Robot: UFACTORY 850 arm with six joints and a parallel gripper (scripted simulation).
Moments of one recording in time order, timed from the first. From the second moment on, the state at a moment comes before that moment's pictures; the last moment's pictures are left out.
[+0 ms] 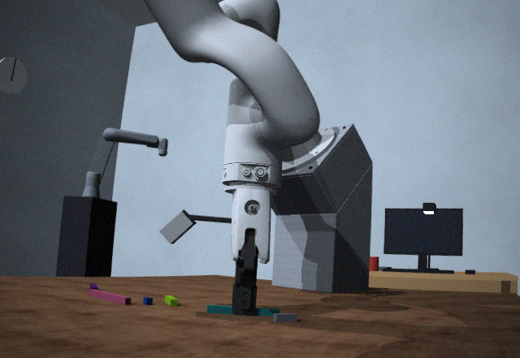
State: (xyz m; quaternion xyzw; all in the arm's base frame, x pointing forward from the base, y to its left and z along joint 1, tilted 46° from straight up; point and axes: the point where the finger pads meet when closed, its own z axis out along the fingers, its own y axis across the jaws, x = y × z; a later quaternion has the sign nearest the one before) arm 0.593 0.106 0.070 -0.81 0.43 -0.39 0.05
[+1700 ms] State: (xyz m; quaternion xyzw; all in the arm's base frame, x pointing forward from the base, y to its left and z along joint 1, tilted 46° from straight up) arm 0.557 0.151 0.165 -0.85 0.35 -0.40 0.03
